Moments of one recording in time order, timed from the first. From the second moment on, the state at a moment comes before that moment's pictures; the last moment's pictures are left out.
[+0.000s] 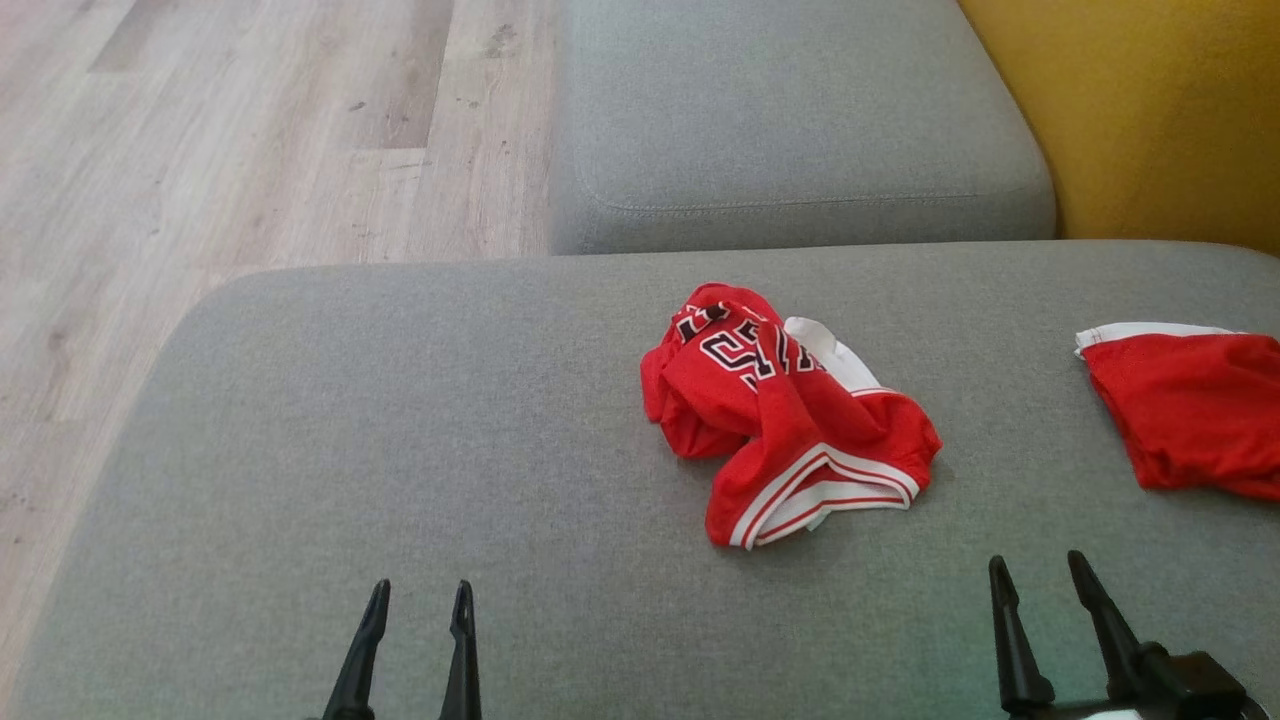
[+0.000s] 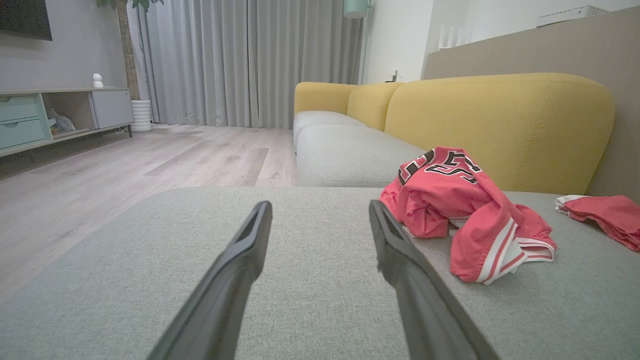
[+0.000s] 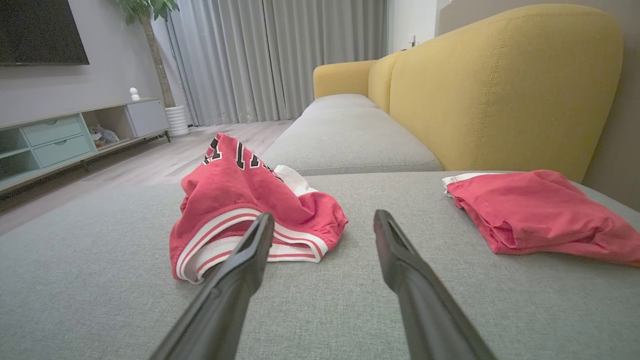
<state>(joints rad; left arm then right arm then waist) 0.23 0.05 -0.23 0.10 -0.14 0.06 -0.26 0.24 -0.04 -0.01 0.16 0.09 0.12 -0.25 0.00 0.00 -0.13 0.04</state>
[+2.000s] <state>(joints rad) -0.58 0.05 -0.90 0.59 -0.31 0.02 -0.26 -0.03 -0.04 0.09 0.16 0.15 0.12 -0.25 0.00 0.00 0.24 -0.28</state>
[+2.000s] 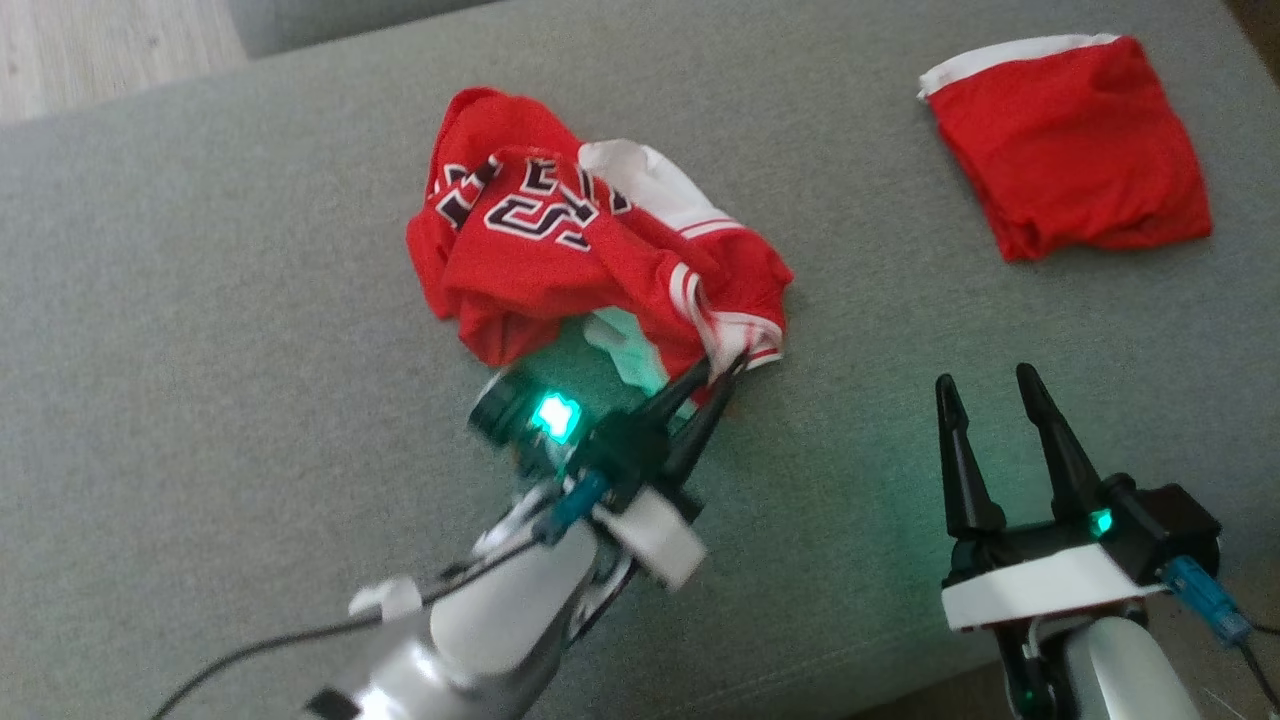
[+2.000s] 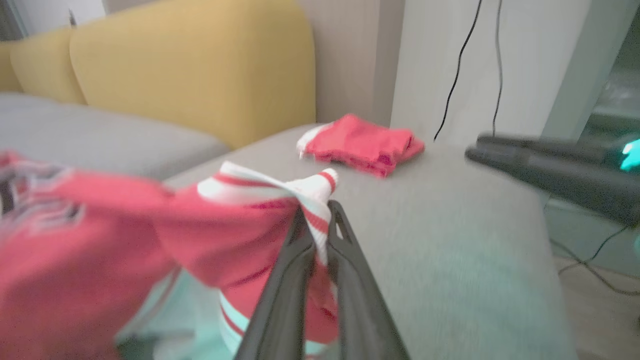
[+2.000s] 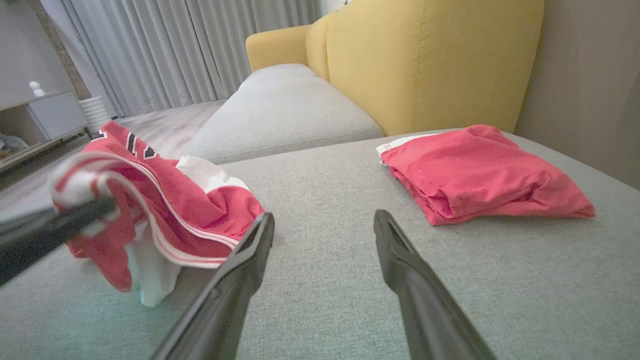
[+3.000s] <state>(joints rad) -0.47 0.24 -0.45 0.60 -0.36 0.03 -0.26 0.05 -0.04 0.06 0.16 0.21 0.12 -0.25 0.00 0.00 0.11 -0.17</state>
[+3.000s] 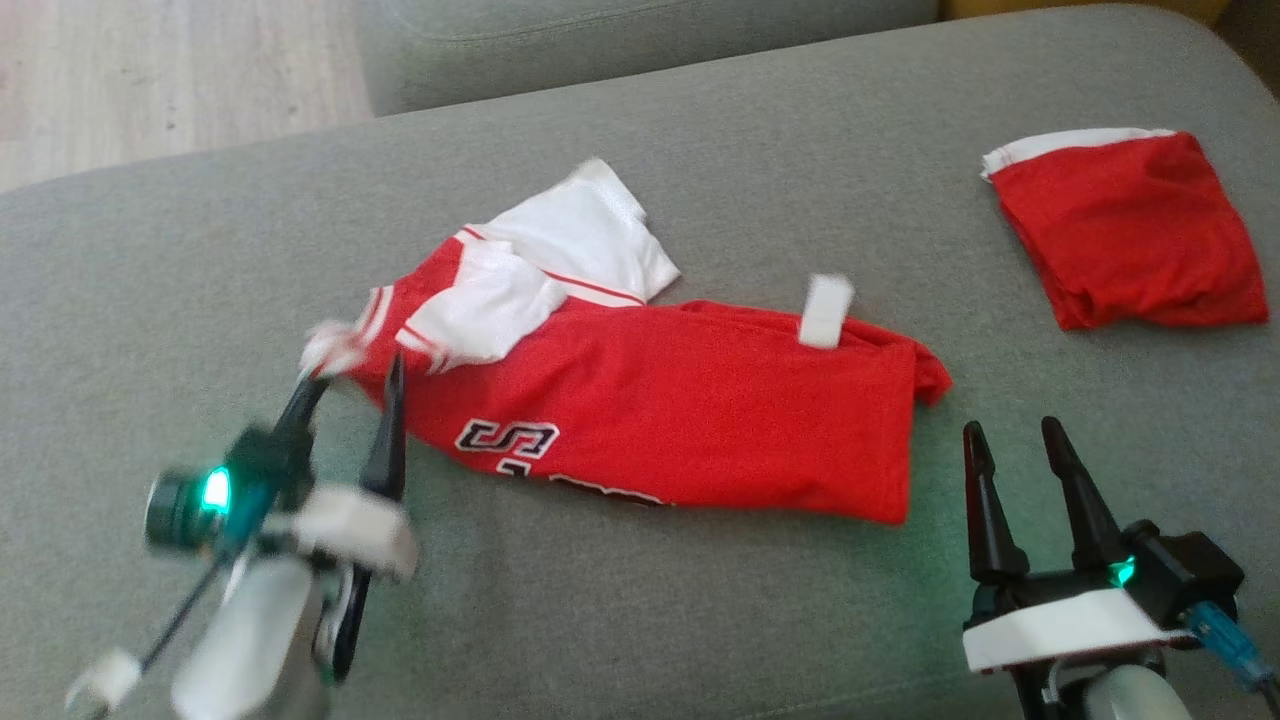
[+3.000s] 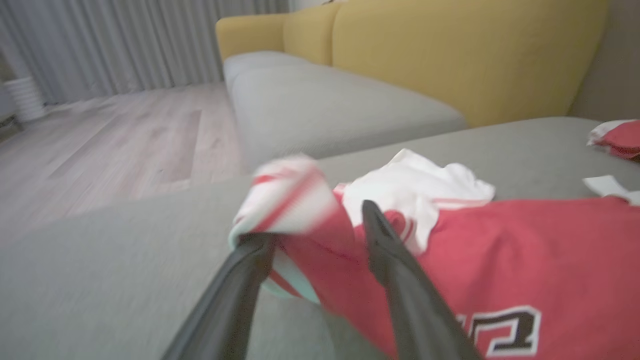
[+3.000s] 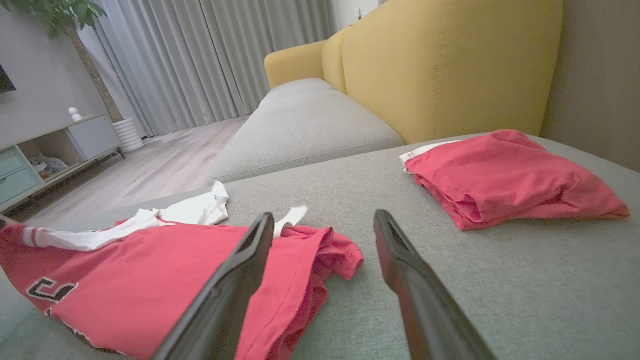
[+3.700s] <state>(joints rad) -0.52 0.21 -0.61 0.60 0.09 0.05 -0.19 0.06 -0.04 0.08 0.16 0.18 0.12 -0.25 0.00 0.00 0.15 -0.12</state>
